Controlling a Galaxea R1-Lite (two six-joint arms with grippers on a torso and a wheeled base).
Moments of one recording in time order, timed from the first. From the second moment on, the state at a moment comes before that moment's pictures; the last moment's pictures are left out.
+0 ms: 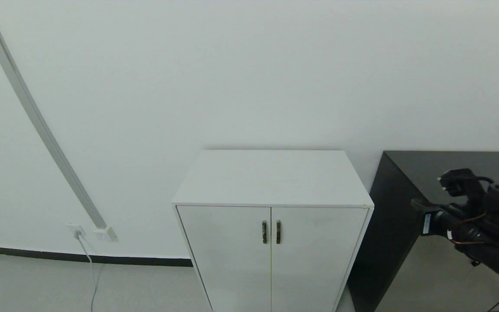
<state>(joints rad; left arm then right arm) 0.00 0.00 0.00 0.00 0.00 -0.01 0.15 1.76 -0.36 -1.19 -0.07 -0.04</state>
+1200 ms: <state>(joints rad) 0.00 0.00 0.00 0.00 0.00 -0.01 0.00 1.00 -0.01 -0.77 0.01 -0.04</state>
